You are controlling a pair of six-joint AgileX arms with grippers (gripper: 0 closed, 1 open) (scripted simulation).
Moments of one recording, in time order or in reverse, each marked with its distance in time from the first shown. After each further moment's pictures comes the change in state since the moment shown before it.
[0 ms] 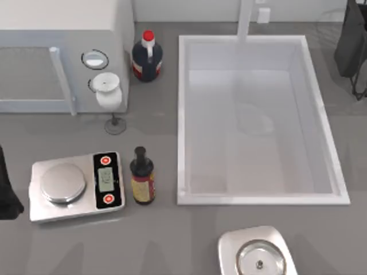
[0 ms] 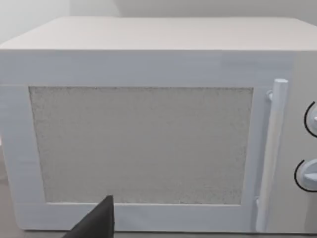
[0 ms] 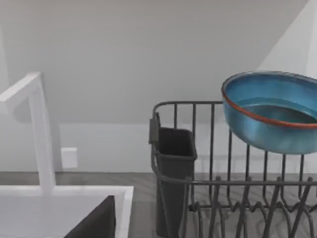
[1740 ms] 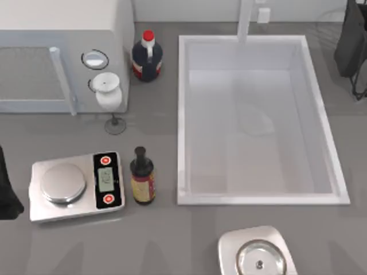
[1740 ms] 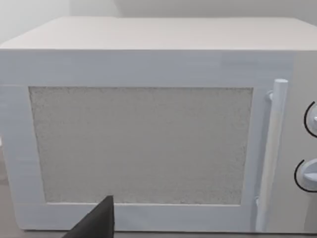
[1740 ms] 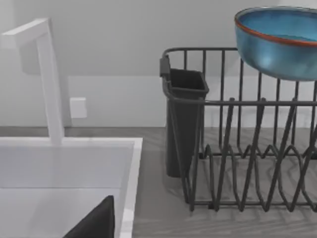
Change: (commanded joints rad) left arm 0.000 0.000 0.000 0.000 0.000 0.000; right arm 0.064 -0.324 -0.193 -0.162 0.053 0.000
